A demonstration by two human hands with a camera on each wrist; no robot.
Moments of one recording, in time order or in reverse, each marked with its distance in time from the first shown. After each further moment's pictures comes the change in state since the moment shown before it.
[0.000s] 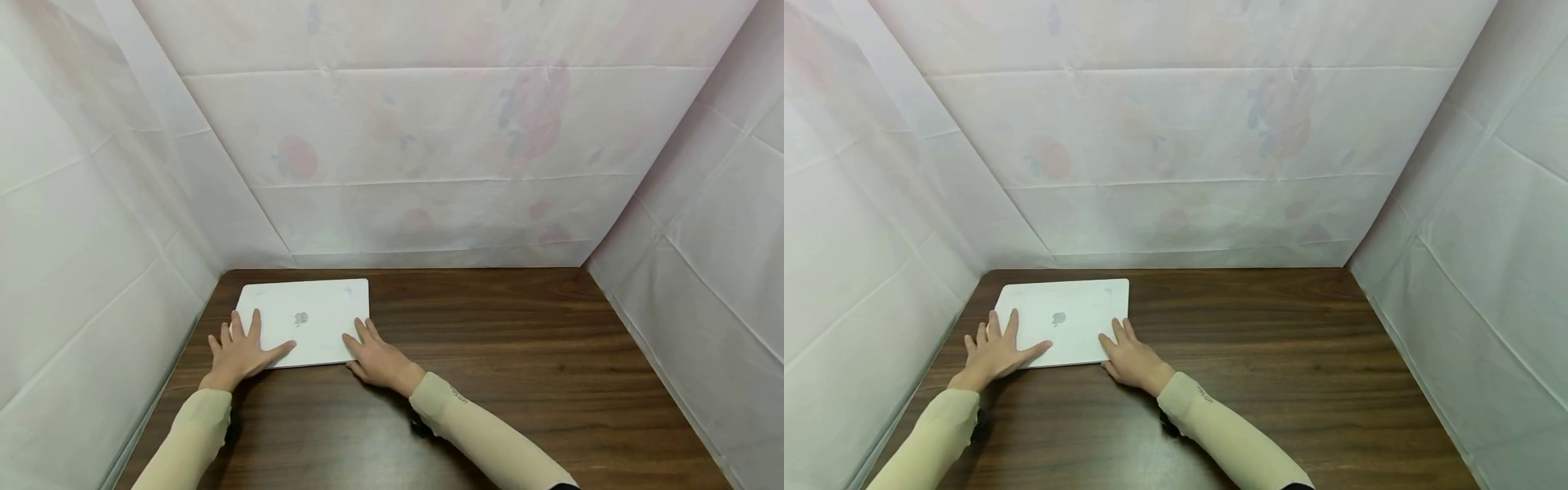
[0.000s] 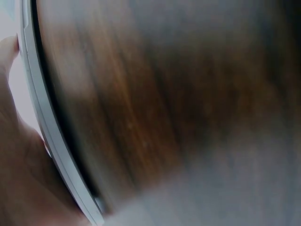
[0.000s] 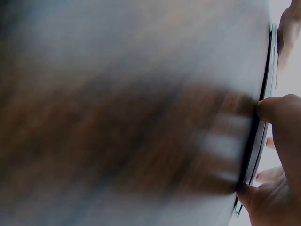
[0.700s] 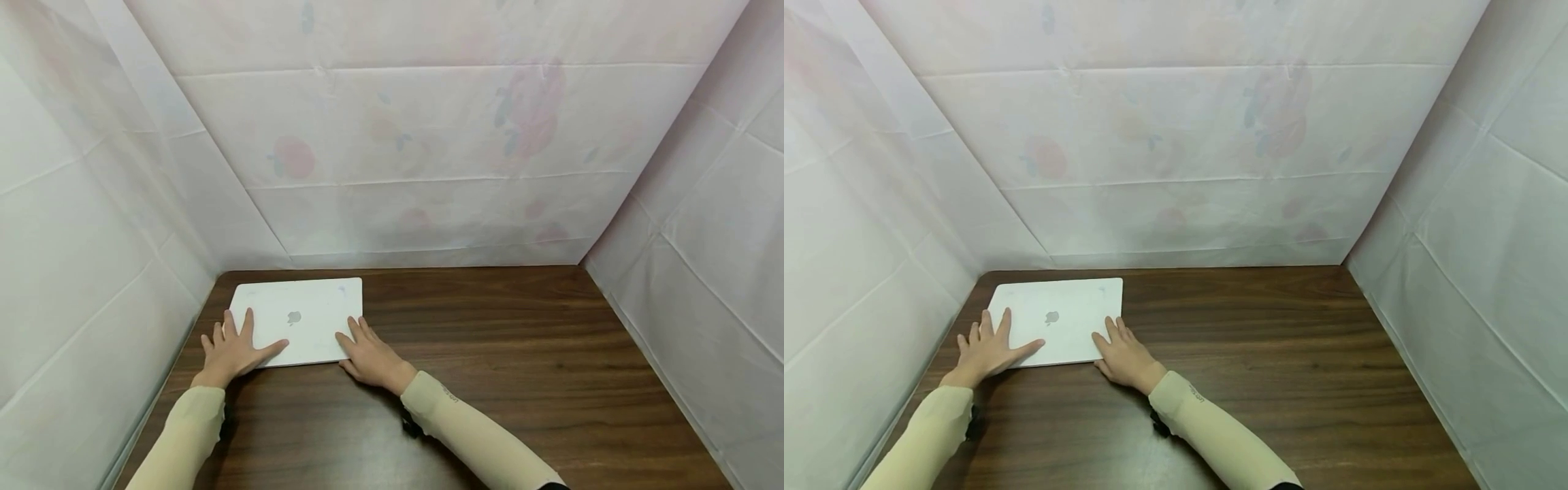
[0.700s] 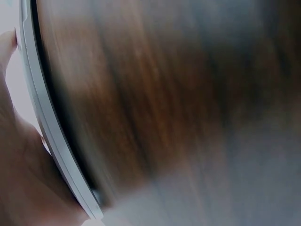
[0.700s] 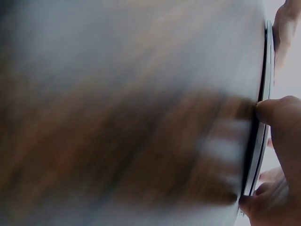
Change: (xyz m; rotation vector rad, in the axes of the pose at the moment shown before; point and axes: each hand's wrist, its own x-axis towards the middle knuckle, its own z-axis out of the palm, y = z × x) left_hand 0.007 -0.012 -0.005 0.009 -0.020 -0.001; right_hand 0.013 -0.005 0.006 0.013 -0.041 0.044
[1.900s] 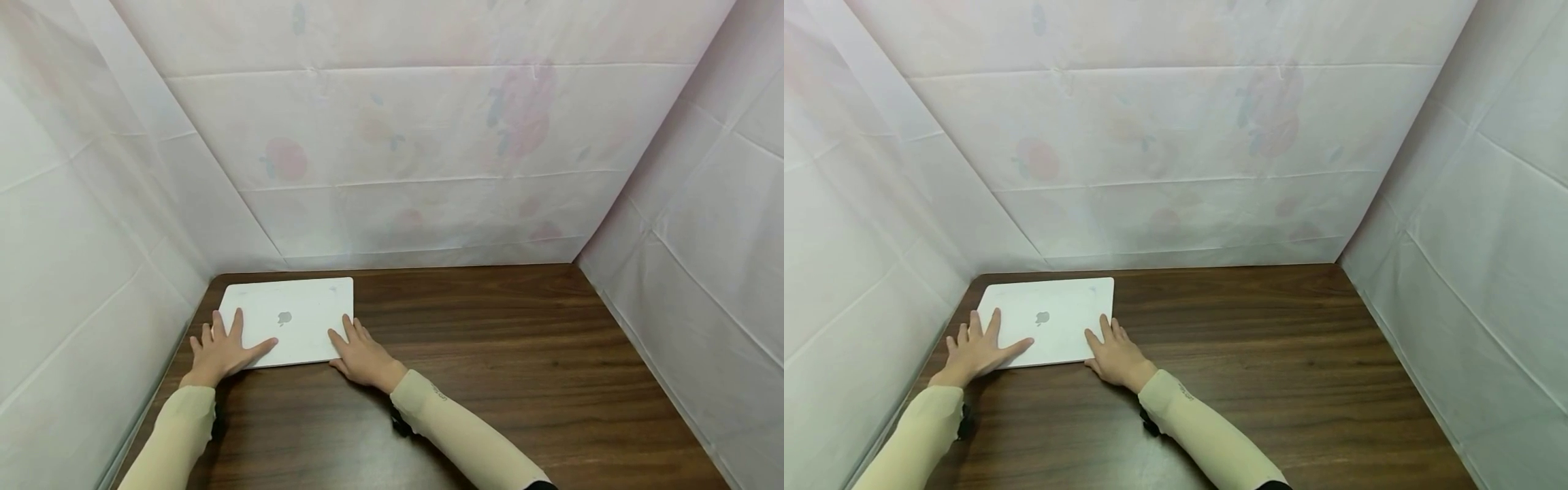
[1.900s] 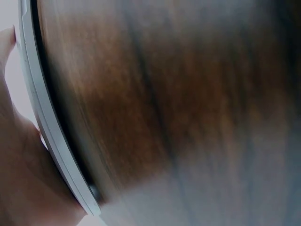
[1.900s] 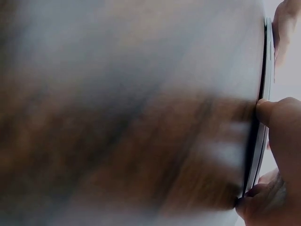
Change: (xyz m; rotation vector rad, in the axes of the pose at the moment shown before) left_hand 0.009 -0.013 -0.006 0.004 0.005 0.009; right_hand 0.010 -0.006 0.001 -0.009 -0.086 0.067
